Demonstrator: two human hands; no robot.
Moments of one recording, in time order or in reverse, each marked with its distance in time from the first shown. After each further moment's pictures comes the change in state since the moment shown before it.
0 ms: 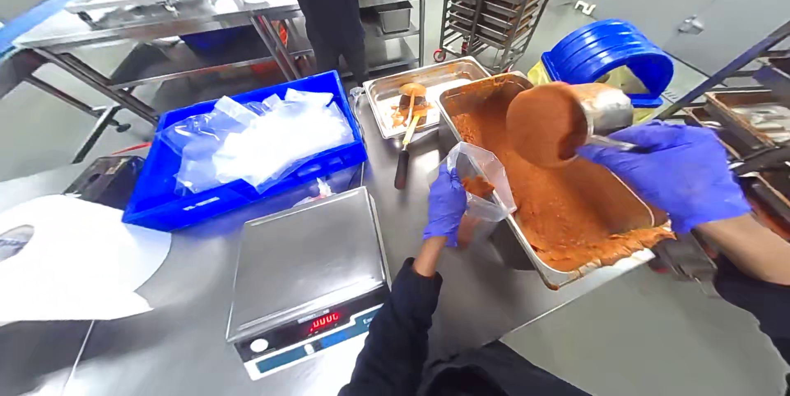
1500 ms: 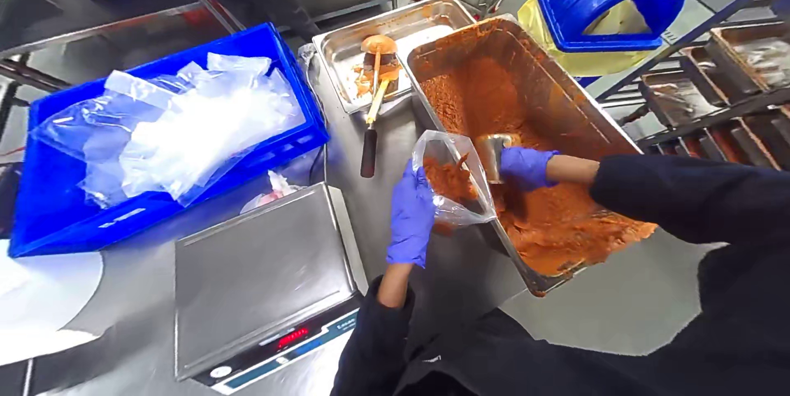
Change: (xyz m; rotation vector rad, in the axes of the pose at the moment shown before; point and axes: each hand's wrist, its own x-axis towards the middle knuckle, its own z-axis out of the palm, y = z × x) left_hand 0.002 -0.009 0.002 0.034 0.065 -0.027; right_hand 0.086 0.118 0.177 -0.743 -1.324 -0.577
